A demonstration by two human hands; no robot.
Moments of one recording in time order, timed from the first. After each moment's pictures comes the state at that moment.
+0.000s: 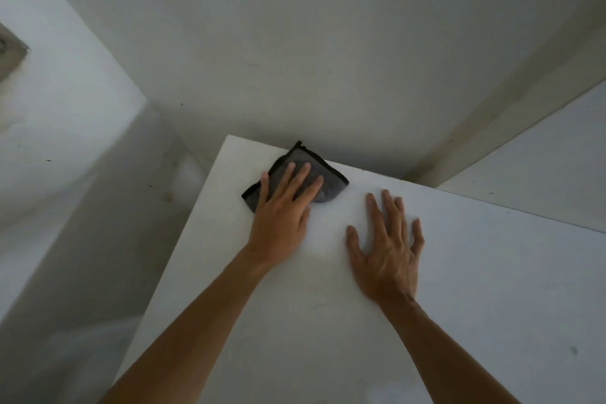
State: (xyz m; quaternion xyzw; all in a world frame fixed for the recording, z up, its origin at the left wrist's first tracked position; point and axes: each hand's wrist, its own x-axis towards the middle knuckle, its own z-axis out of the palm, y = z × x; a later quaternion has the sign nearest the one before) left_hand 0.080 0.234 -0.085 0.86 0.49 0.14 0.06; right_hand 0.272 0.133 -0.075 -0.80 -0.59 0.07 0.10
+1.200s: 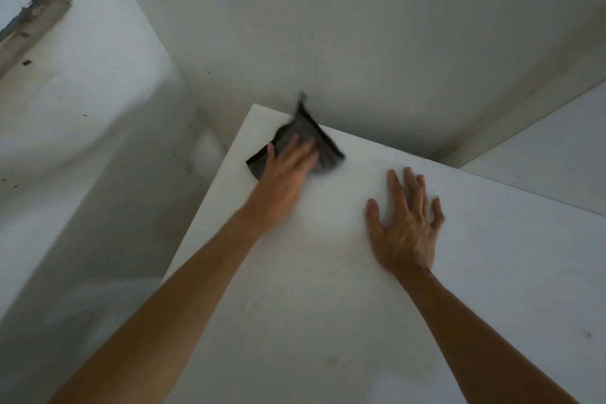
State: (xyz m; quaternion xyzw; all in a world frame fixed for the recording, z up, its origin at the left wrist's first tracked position) left_hand 0.039 0.238 -0.073 0.86 0.47 0.18 0.08; right_hand 0.272 0.132 -0.075 -0.80 -0.58 0.07 0.13
